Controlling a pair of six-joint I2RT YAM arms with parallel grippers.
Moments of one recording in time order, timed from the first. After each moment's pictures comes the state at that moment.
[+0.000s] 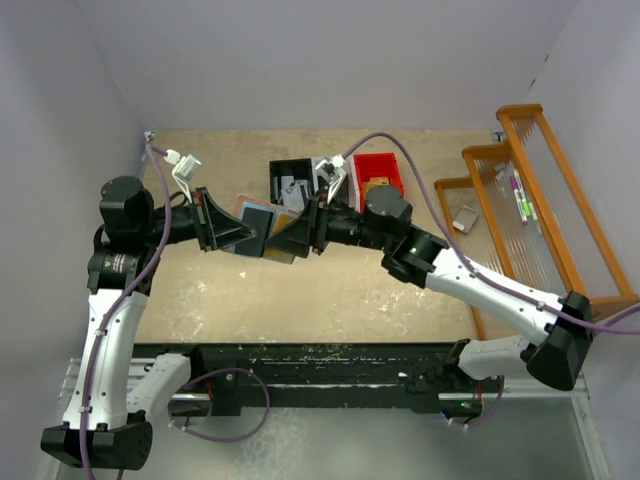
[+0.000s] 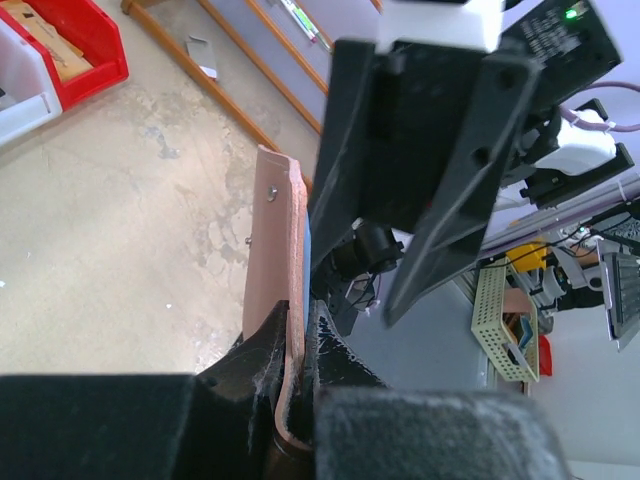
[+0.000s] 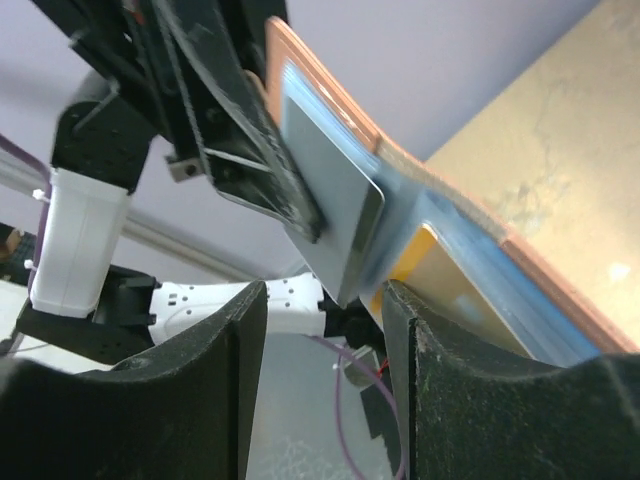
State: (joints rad) left arm -0.03 0.87 1.10 -0.45 1.13 -0.53; right arm 0.91 1.28 1.16 0.15 -0.40 0.78
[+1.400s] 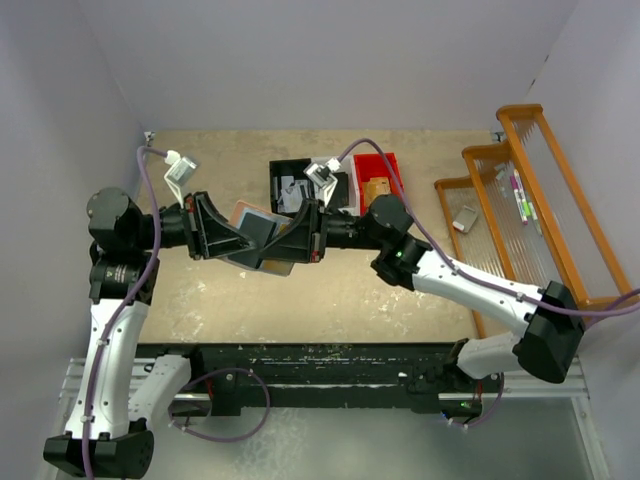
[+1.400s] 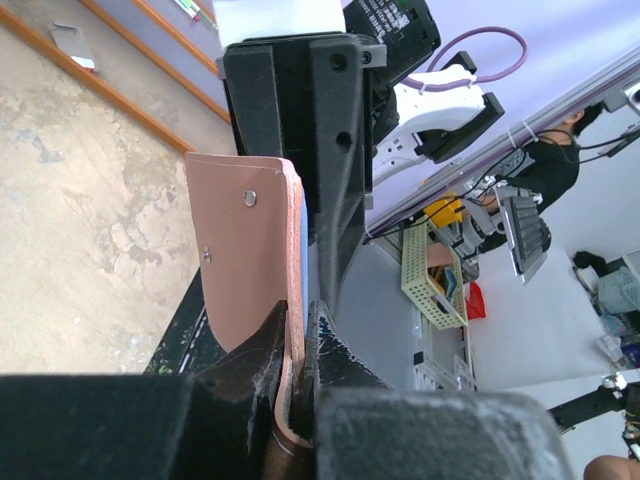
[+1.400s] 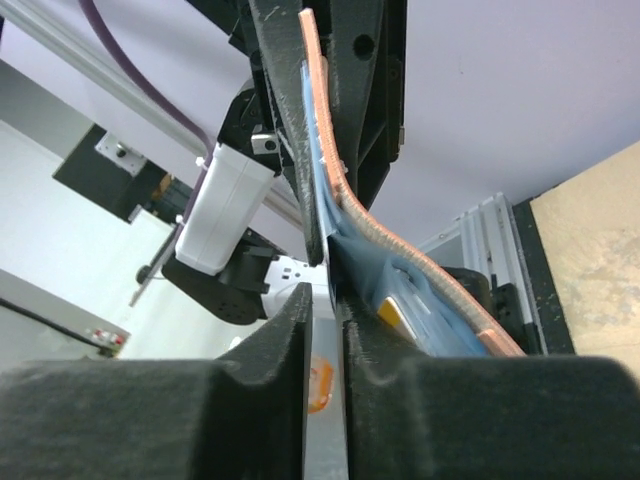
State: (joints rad) left arm -0.03 0.82 1.03 -0.10 1.36 -0.88; right arm 0.92 1.36 1.07 0.56 -0.65 1.02
